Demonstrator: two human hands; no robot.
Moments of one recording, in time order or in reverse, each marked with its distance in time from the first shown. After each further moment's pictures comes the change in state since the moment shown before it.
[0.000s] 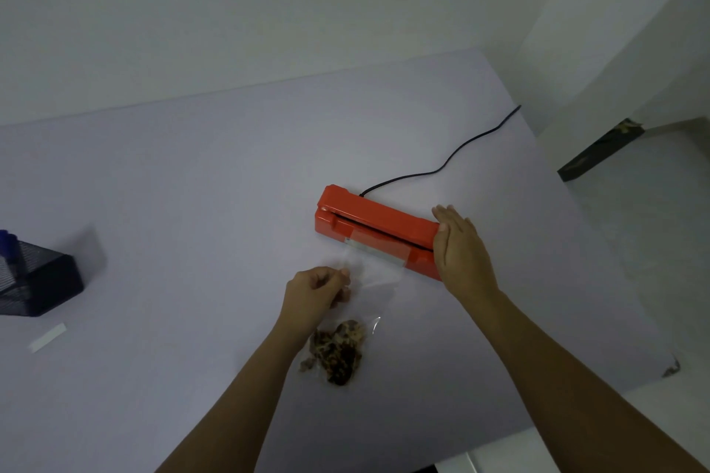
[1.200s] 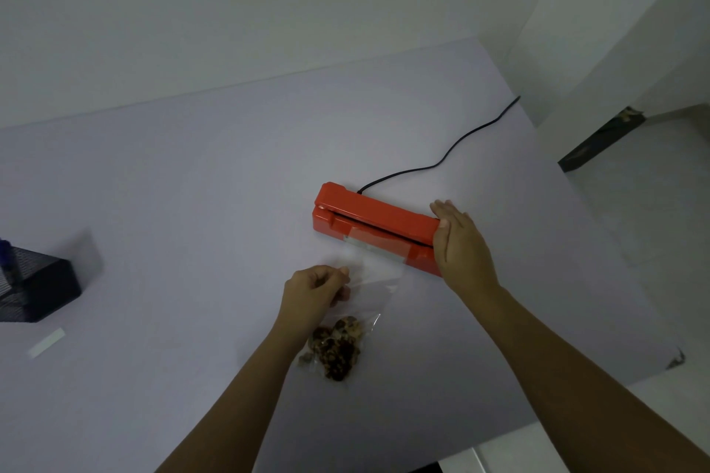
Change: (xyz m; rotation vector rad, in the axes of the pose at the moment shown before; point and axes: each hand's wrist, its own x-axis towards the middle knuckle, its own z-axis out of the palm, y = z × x) left_hand -0.001 0.003 -0.001 0.023 -0.001 0.001; right_hand 0.000 0.007 0.005 0.062 0.057 -0.032
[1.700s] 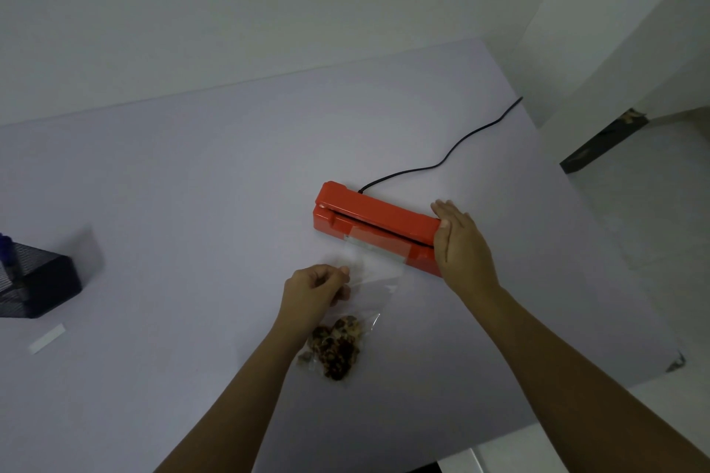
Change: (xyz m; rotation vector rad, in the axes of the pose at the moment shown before) left_hand 0.000 -0.001 0.001 0.004 0.008 0.002; right_hand 0.000 0.000 -0.001 0.000 -0.003 -0.022
